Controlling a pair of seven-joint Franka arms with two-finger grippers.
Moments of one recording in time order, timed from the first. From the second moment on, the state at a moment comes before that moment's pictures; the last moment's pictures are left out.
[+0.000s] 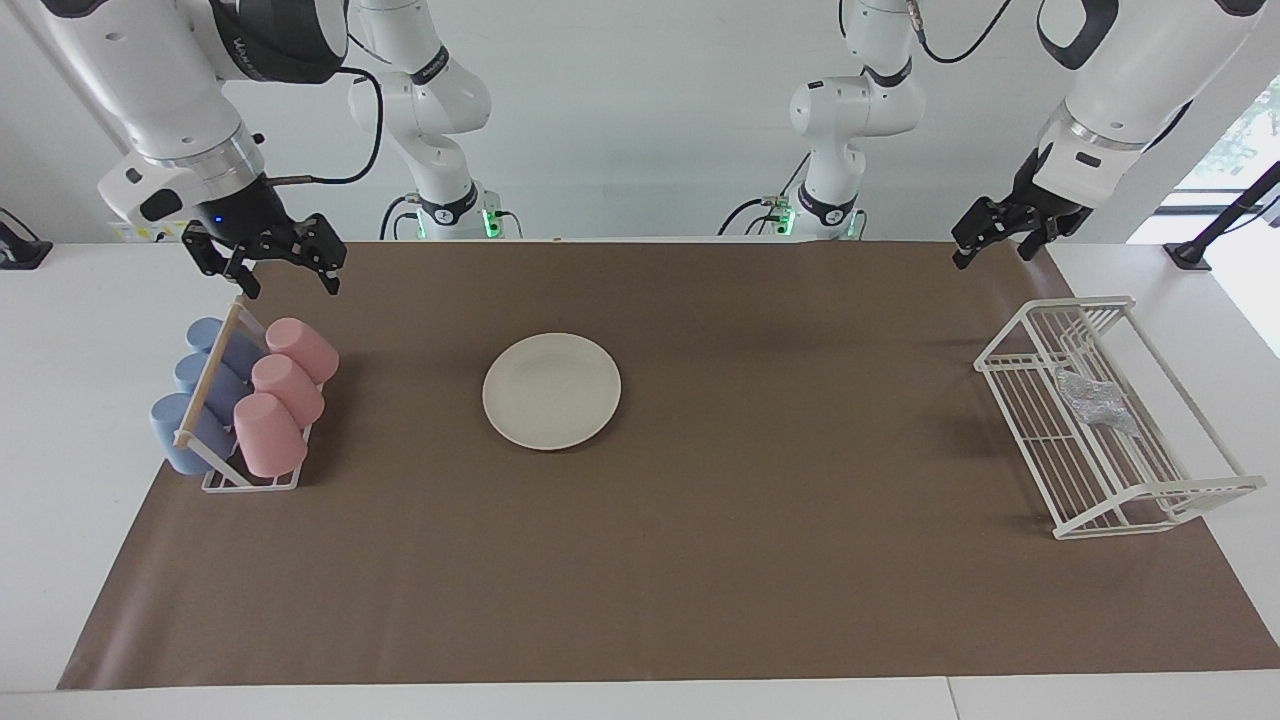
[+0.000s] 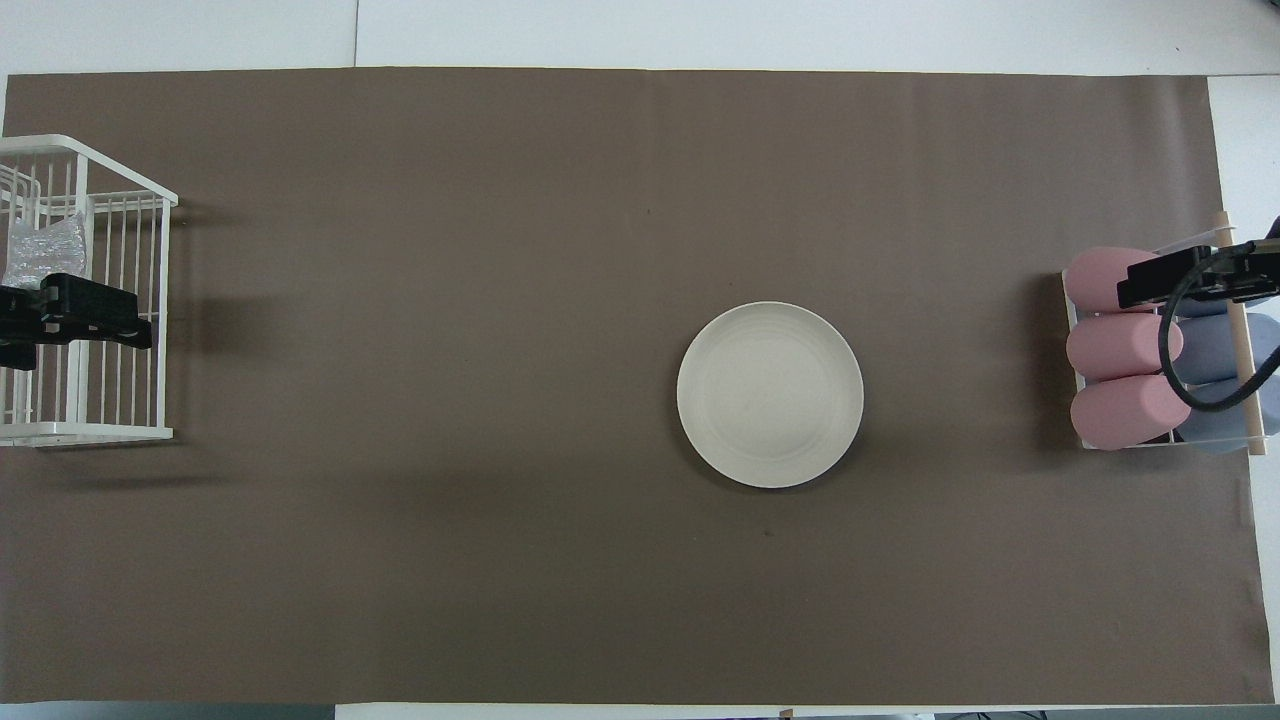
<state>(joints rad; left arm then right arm) -0.02 -0.07 -0.03 -1.64 -0.04 1.52 -0.14 0.03 -0.02 -0.08 -1.64 0.02 1.64 -0.08</state>
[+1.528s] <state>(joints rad) -0.15 0.17 -0.05 -1.73 0.73 1.70 -0.46 0.20 -0.02 -0.07 -1.64 -0.05 1.61 0.57</state>
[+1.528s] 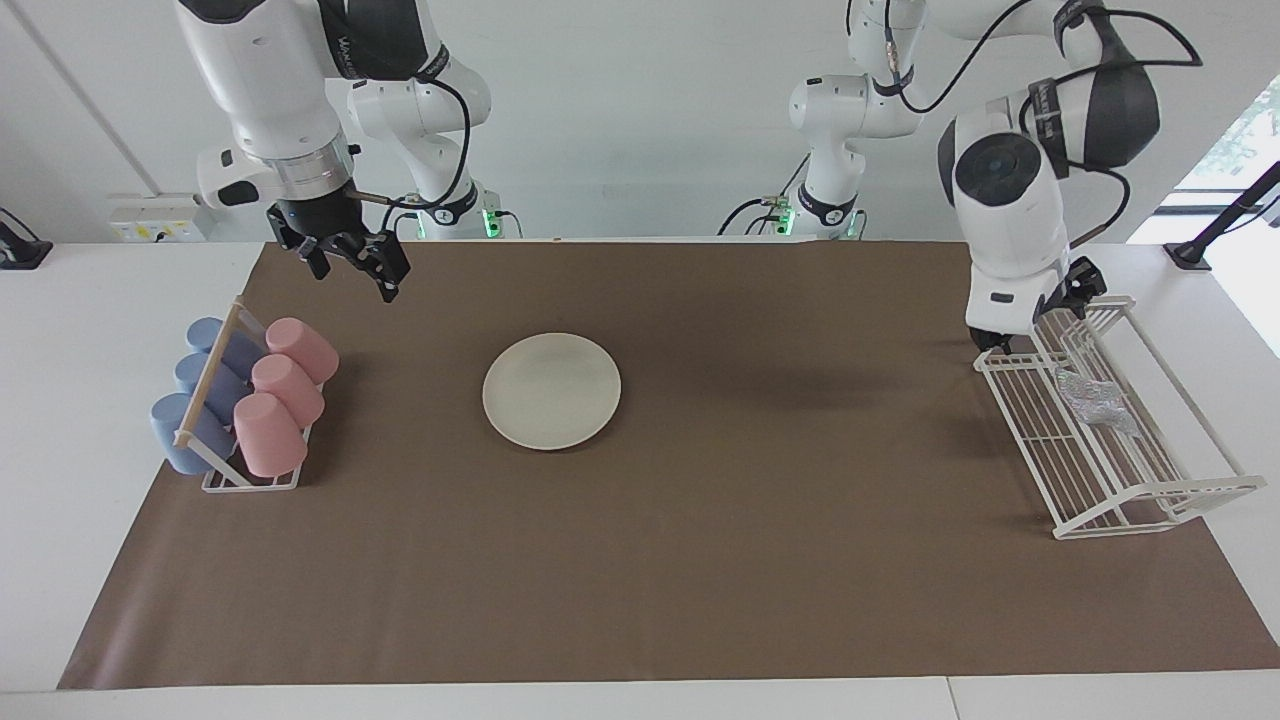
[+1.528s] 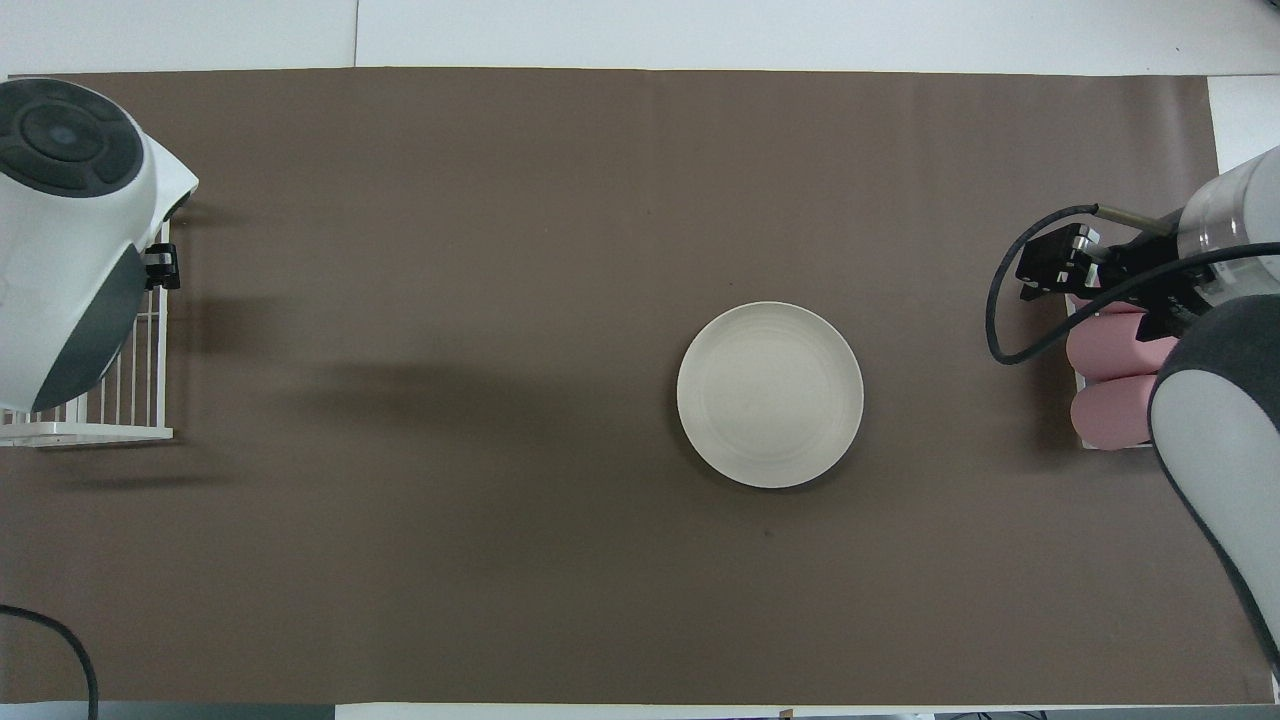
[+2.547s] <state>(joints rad) -0.11 0.31 -0.04 -1.73 0.95 1.81 -0.55 0.30 0.28 -0.07 -1.23 0.01 1.52 0.91</state>
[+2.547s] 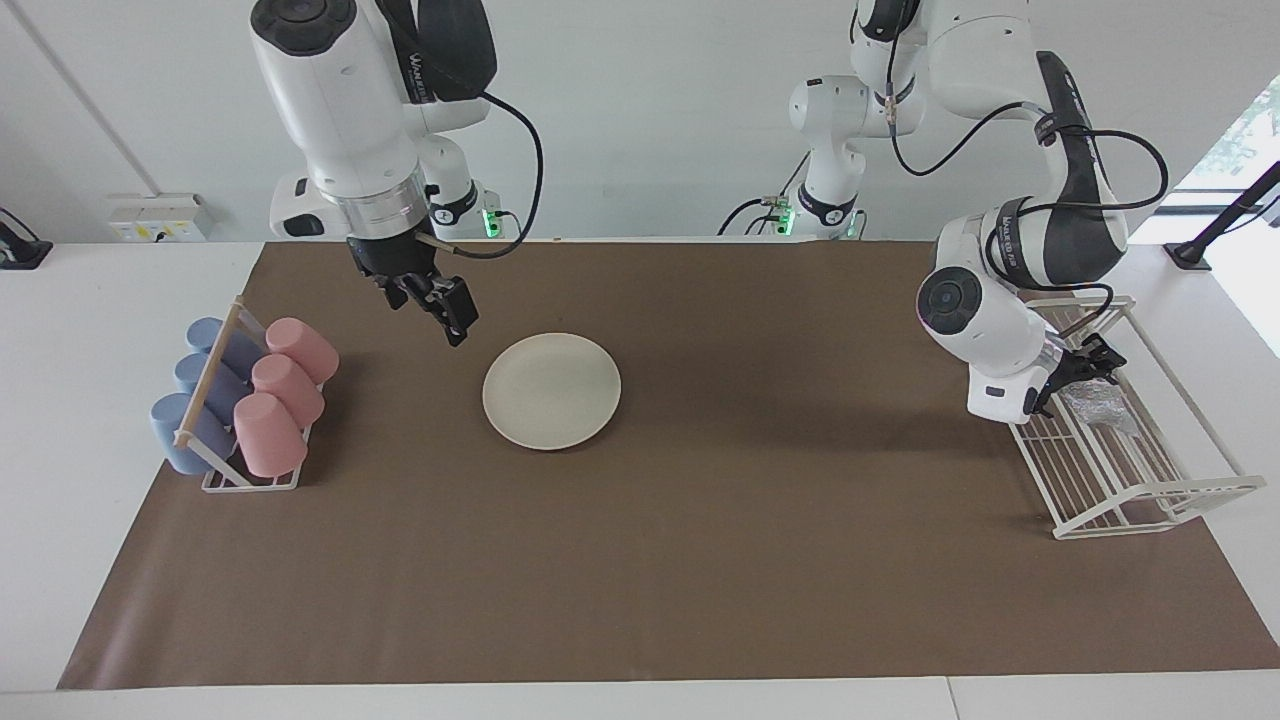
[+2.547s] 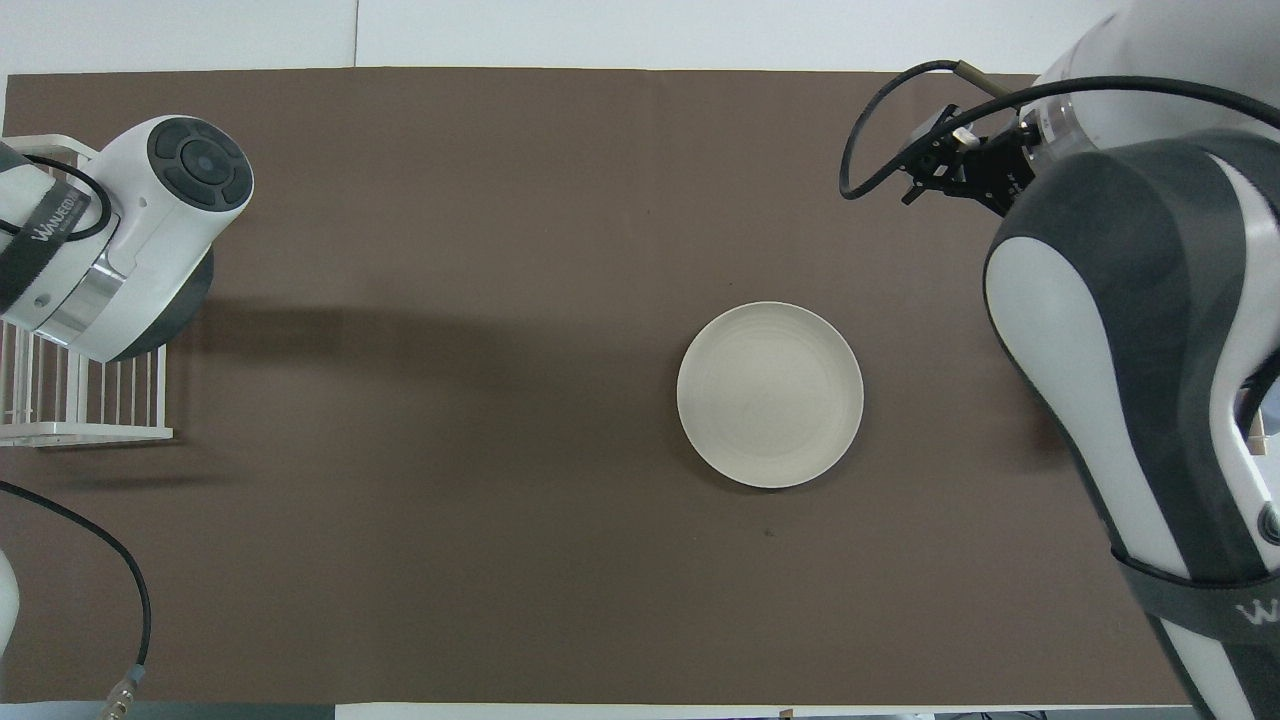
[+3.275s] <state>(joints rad) -0.10 0.32 -0.04 -1.72 0.96 1.86 -0.55 0.41 0.30 -0.07 -1.19 0.12 1.47 1.33</state>
